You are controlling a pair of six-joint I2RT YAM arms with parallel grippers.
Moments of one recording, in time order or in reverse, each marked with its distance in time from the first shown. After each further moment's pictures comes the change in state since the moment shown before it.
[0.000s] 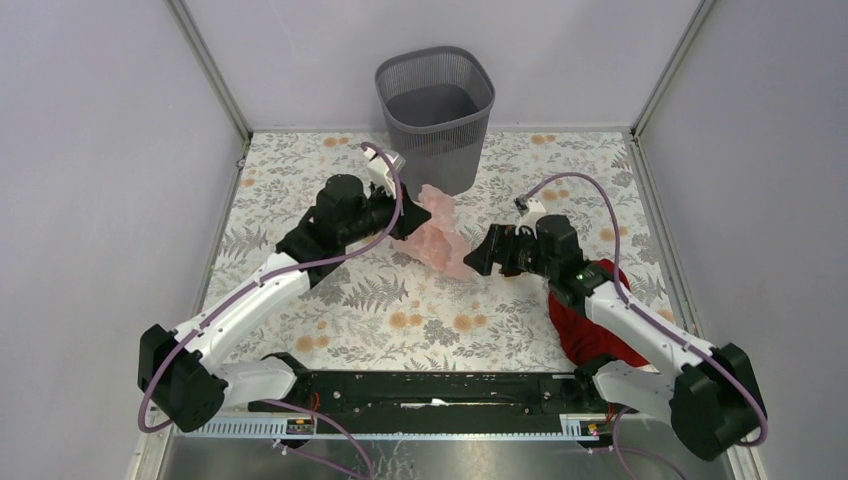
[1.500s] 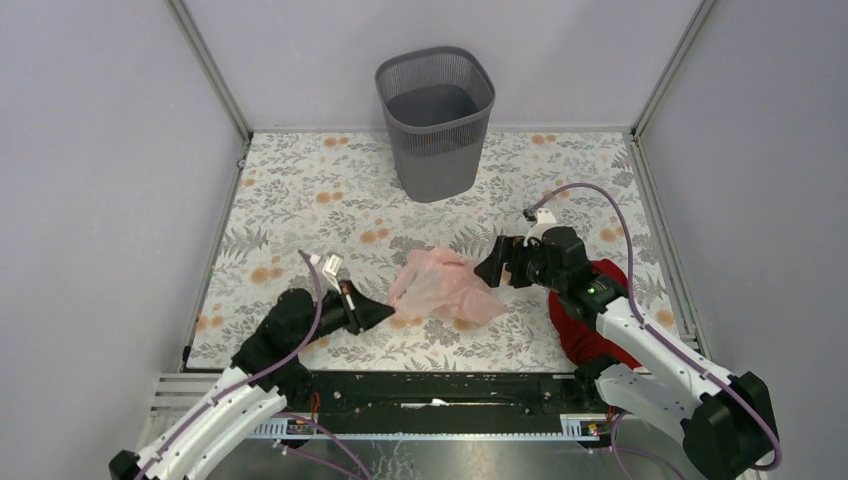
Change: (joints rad) left arm -0.022 -0.800 -0.699 -0.033 0.064 -0.435; right arm 0.022 -0.134 -0.003 -0.162 0.148 -0.047
